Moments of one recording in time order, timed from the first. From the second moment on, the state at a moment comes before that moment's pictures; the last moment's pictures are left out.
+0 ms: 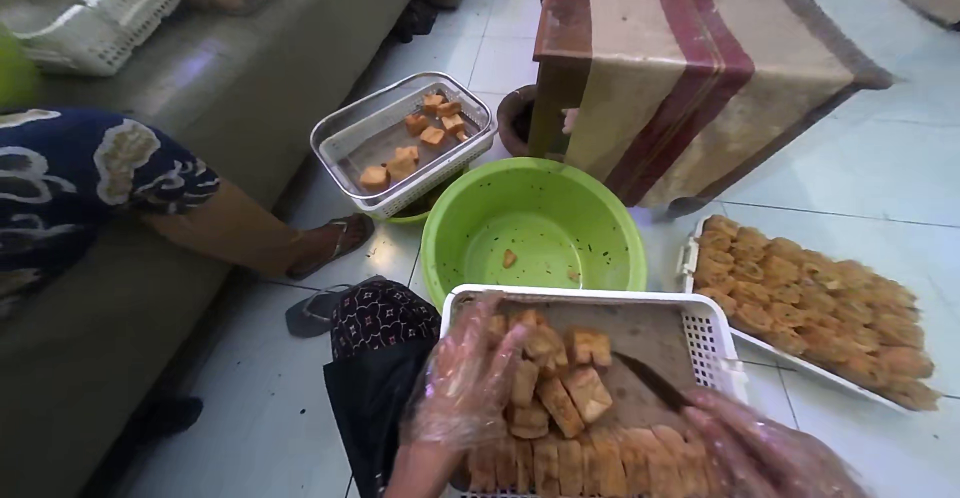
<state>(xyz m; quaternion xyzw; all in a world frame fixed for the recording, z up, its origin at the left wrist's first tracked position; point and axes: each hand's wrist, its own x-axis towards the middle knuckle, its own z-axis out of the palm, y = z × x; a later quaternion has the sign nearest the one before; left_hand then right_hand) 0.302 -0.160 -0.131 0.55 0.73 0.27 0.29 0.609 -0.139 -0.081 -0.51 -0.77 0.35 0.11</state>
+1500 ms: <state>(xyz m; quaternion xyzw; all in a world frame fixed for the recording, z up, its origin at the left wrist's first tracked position) 0.347 -0.149 -0.147 0.51 0.66 0.46 0.30 0.597 -0.152 -0.068 -0.49 -0.78 0.39 0.07</state>
